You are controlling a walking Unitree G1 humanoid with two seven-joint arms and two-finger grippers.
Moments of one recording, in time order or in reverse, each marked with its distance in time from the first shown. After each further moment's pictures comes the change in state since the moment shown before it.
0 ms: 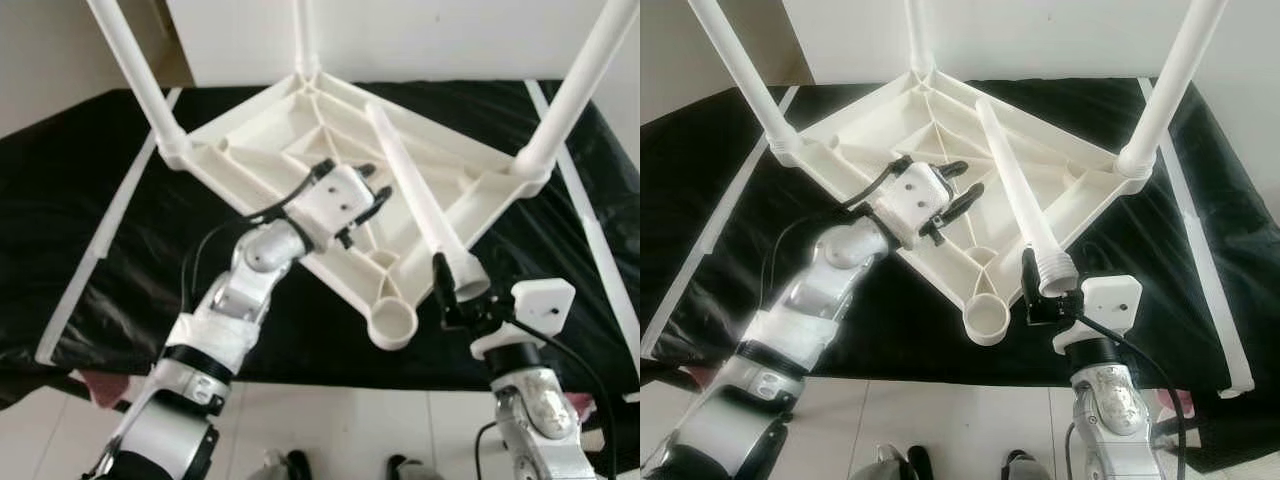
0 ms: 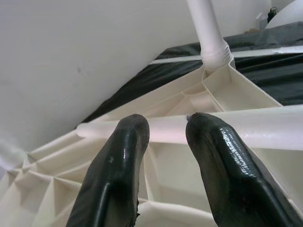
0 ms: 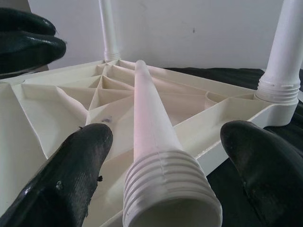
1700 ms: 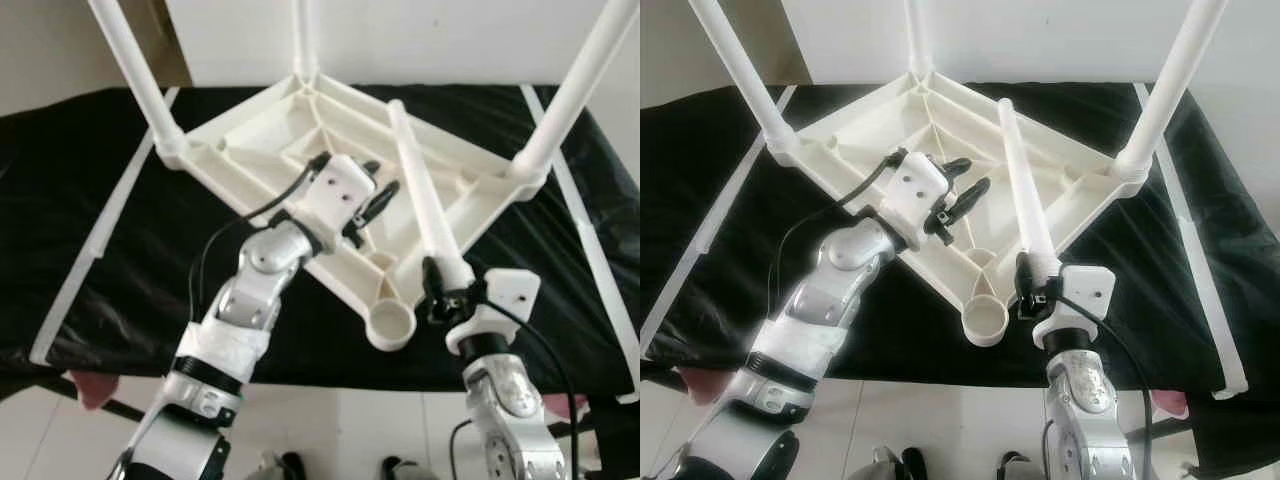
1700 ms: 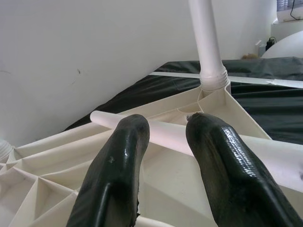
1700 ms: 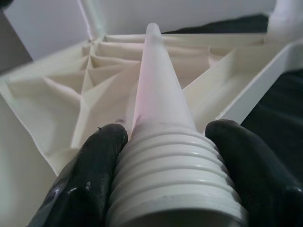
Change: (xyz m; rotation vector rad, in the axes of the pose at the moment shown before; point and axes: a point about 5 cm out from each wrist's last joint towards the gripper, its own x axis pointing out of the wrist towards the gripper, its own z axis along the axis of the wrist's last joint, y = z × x) left arm 0.001 -0.004 0.012 -0.117 -0.026 0.041; right arm 0.016 0.015 -0.020 0.230 0.132 -0.098
